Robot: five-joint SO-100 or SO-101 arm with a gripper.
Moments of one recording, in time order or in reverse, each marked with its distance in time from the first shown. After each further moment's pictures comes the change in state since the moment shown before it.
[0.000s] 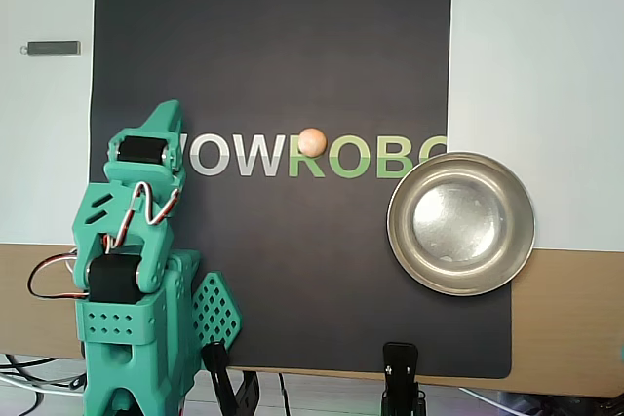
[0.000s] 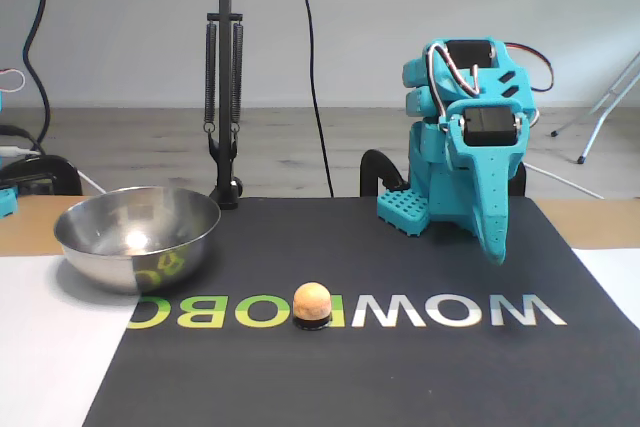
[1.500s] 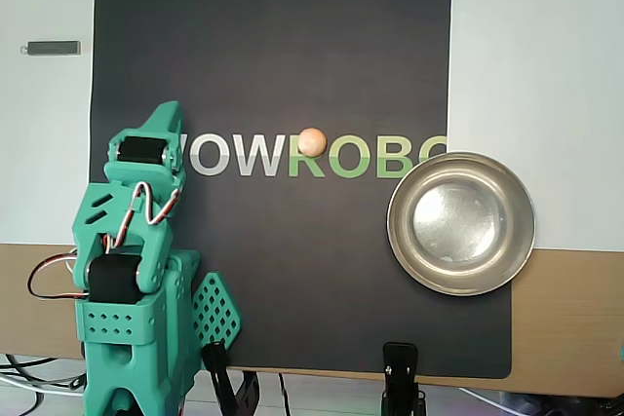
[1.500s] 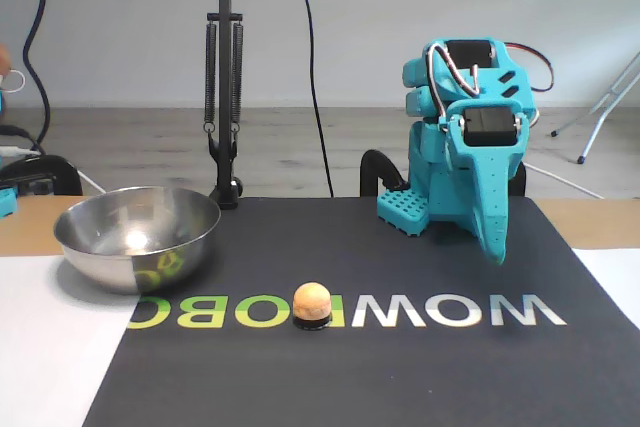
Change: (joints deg) arm 0.0 0.0 0.0 0.3 0.0
